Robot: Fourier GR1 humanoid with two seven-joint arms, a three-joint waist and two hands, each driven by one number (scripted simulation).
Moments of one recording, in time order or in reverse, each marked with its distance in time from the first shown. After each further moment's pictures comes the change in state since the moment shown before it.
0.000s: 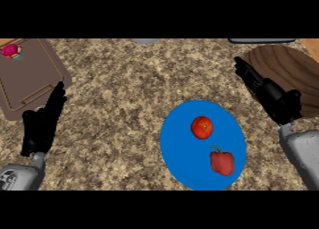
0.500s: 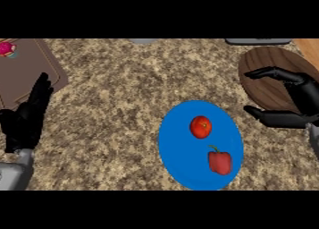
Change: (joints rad) left arm -0.007 0.029 0.067 -0.049 0.016 0.004 -0.035; right arm 0.034 -0.105 -0.096 -0.073 0.089 0.053 -0.342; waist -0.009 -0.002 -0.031
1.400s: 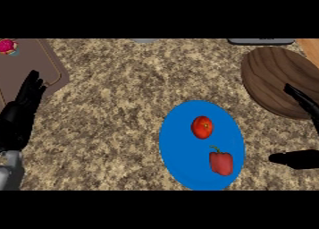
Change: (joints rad) left arm 0.025 -0.032 0.110 -0.069 -0.019 -0.113 0.038; right arm 0.291 0.010 -0.142 -0.049 0.135 0.002 -0.276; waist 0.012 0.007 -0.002
